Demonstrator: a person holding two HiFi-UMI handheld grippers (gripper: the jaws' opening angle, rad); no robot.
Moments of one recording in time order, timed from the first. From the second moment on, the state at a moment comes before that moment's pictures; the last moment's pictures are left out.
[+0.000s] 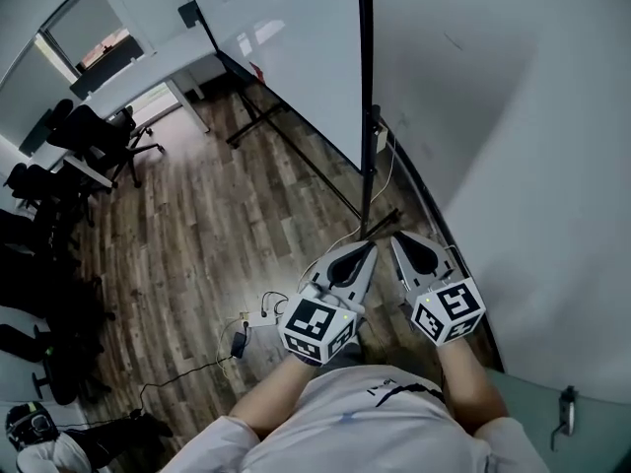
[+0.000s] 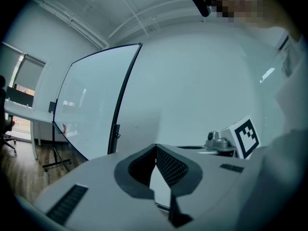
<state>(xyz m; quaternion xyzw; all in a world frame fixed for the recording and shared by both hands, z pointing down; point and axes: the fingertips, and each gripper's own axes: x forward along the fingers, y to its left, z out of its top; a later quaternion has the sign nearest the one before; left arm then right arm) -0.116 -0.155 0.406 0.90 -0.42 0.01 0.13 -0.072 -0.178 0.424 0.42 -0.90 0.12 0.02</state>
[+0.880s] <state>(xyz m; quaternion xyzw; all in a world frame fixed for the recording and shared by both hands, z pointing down) -0.141 -0.326 0.425 0.87 -0.48 0.01 0.14 -0.084 -0.384 0.488 0.41 -0.90 0.12 0.06</state>
